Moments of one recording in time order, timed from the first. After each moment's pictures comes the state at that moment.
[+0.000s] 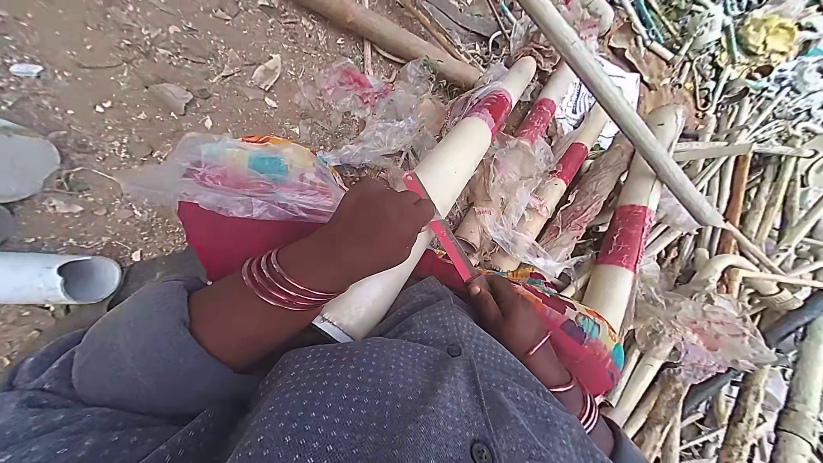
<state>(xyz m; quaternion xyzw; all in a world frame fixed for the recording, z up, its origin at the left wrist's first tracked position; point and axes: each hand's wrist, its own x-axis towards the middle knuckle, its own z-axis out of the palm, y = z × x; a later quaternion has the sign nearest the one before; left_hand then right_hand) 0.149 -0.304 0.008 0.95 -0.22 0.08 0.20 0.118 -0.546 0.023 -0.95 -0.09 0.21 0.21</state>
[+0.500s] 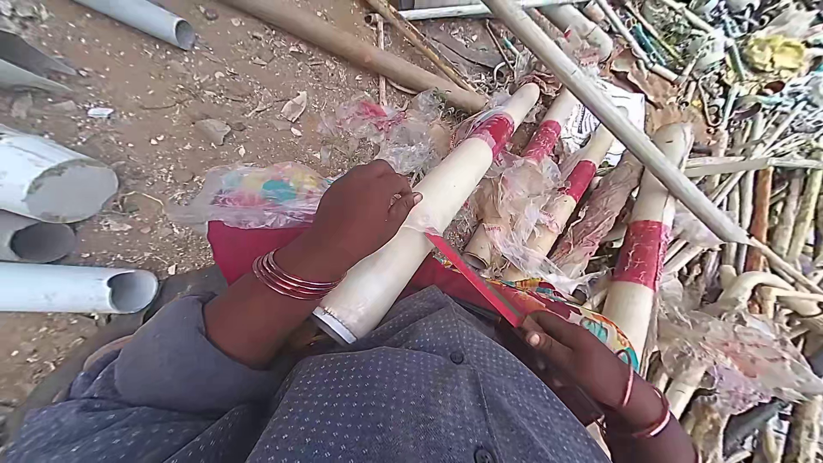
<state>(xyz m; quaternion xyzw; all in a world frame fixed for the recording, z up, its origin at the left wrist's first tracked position) 0.160 -0.270 0.019 0.95 -0.05 0.07 0.29 0.133 -0.613 0.052 -0.85 -0.06 0.41 0.33</state>
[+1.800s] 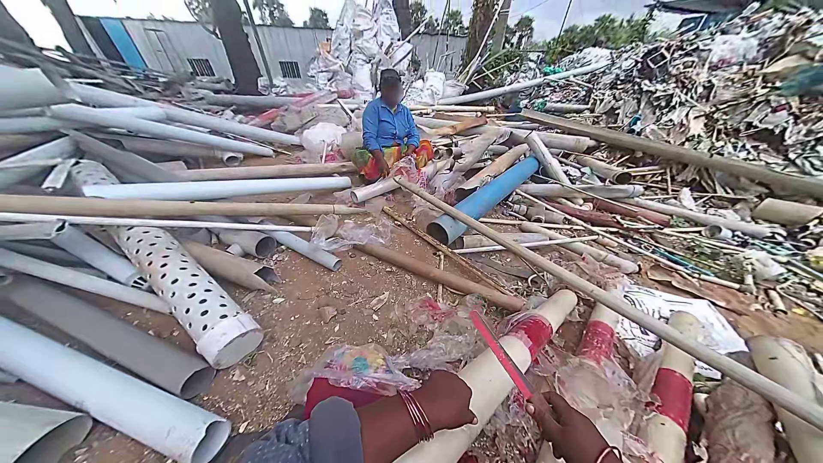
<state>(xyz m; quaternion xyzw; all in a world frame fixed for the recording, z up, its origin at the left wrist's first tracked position) 0.215 -0.322 0.048 0.93 -0.04 -0.34 0.09 0.273 -0.546 0.018 -0.92 -0.12 0.25 0.28</state>
